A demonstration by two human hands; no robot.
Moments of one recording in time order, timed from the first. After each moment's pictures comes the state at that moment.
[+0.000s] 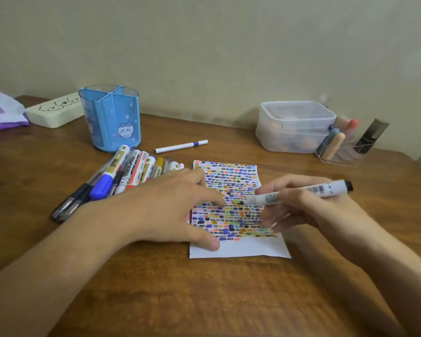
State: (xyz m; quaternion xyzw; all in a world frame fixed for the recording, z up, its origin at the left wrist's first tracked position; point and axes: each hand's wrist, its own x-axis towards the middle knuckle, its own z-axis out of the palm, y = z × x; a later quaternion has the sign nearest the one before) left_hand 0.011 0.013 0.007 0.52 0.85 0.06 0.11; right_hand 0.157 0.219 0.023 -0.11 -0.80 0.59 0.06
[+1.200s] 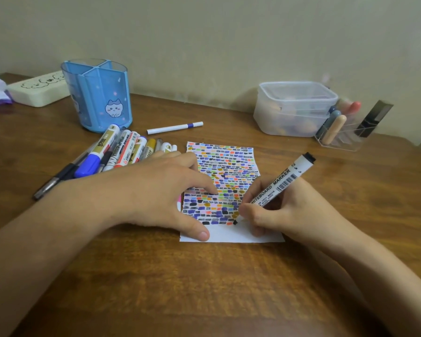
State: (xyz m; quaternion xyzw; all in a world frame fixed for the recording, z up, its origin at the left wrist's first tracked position) left_hand 0.012 0.017 0.008 0.51 0.85 0.02 0.13; right_hand 0.149 0.210 -0.004 -0.09 -0.89 0.45 0.03
